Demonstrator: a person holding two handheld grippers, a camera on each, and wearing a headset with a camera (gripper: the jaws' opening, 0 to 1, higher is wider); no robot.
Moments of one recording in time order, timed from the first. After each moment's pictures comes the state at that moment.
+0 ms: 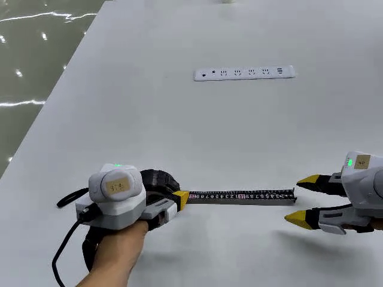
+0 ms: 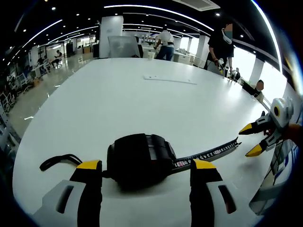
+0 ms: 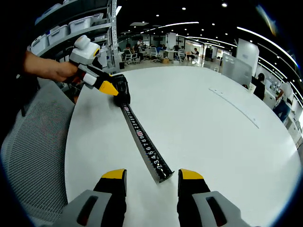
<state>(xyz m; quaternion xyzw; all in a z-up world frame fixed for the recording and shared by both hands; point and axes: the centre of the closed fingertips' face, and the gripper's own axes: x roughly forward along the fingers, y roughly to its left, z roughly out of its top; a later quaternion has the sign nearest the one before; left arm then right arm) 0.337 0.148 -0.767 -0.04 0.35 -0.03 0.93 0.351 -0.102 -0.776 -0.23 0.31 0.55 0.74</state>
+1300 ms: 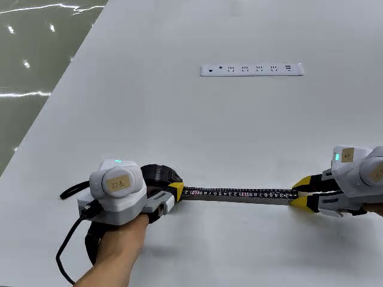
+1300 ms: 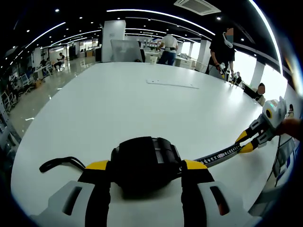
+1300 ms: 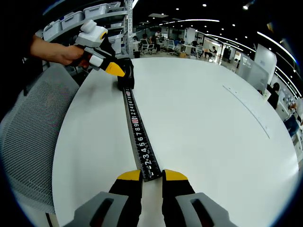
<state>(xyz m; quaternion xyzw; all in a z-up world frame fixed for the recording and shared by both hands) 0.342 0.153 -0.767 -0.05 0.33 -0.02 0.94 0.368 -0.103 -0.803 -0.28 0.32 0.59 0.69</state>
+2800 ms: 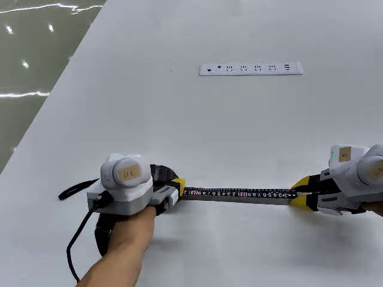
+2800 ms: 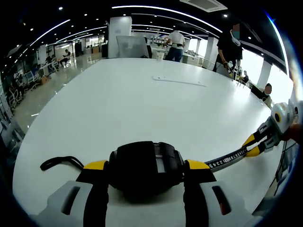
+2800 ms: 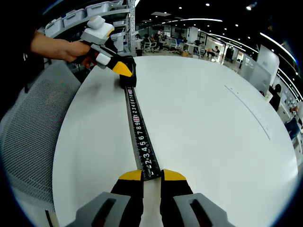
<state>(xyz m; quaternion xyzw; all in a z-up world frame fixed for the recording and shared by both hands) 0.350 0.155 -0.774 -0.05 0.35 0.01 0.93 0.367 -0.104 -0.807 -0.29 0.32 0.59 0.68</state>
